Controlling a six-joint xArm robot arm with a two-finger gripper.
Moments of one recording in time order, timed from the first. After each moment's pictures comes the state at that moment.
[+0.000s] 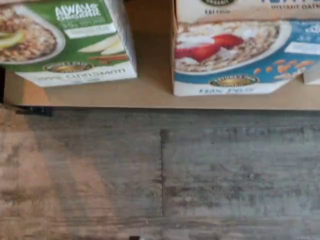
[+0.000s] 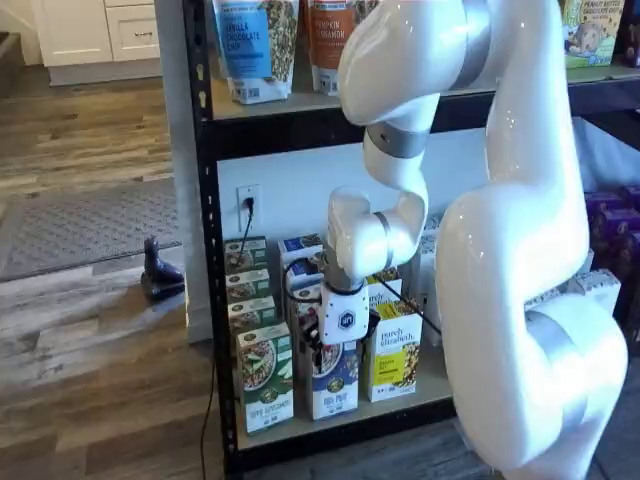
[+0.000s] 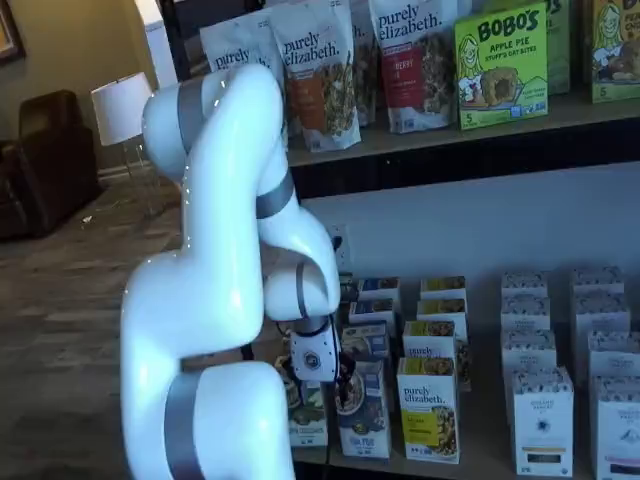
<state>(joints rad) 0.20 0.53 -0.85 0.05 0.28 0.15</state>
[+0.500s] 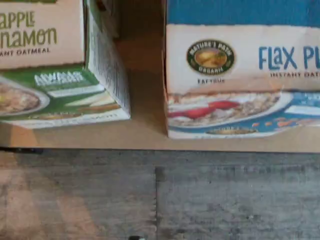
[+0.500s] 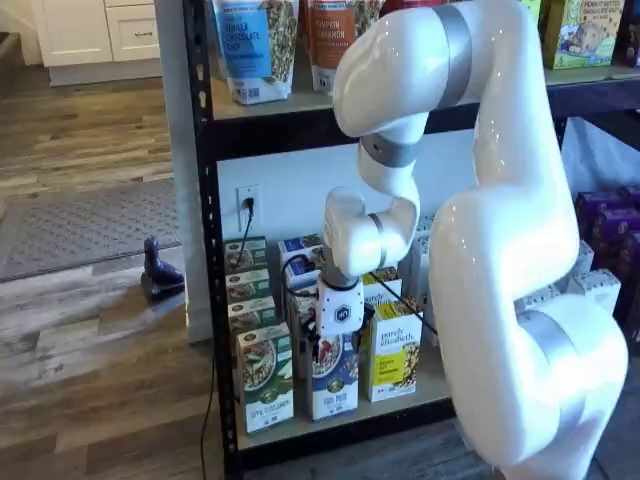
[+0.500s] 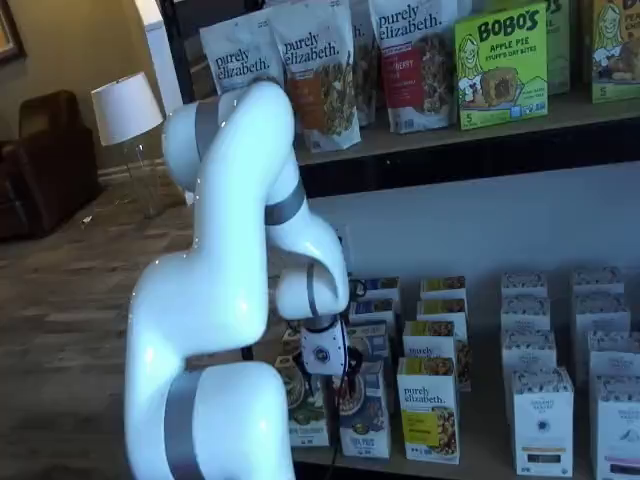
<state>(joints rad) 0.17 0.66 -1.00 0.02 0.28 0.15</state>
